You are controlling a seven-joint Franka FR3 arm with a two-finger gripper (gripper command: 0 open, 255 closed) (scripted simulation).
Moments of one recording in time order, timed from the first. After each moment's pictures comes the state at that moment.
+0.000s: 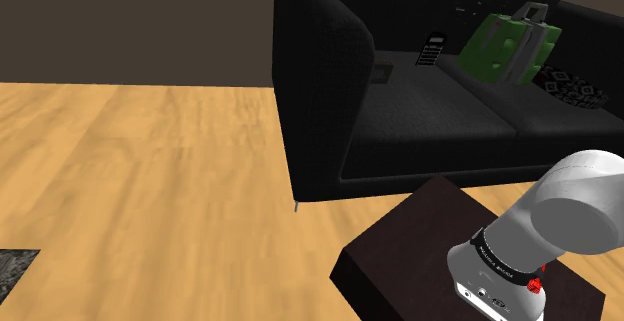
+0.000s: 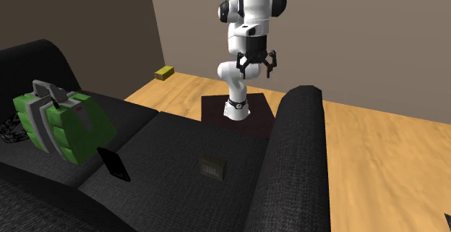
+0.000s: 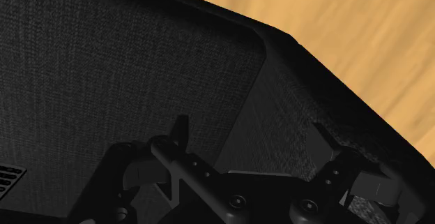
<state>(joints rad) -0.01 -0.74 0.00 -2.26 0.05 1.71 0.15</state>
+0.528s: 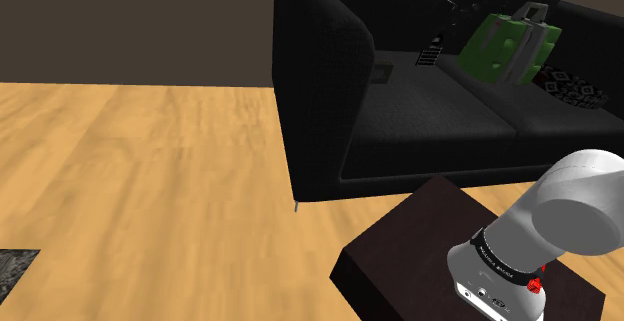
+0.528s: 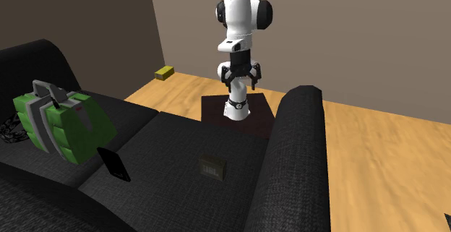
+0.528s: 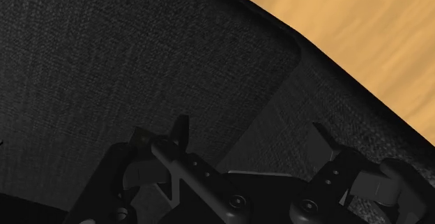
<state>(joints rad) 0.01 -0.66 -0.15 -2.30 -0.01 1.82 -0.13</state>
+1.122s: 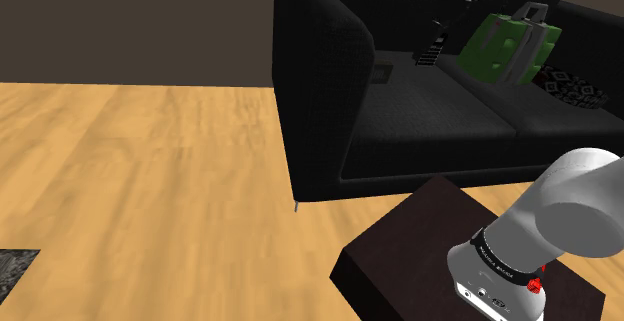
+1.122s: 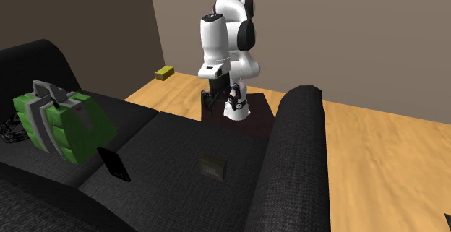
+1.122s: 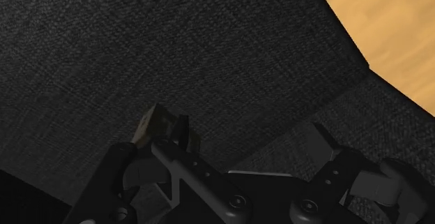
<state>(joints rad) 0.06 -0.42 -0.36 -2.24 -0.03 1.99 -0.56</state>
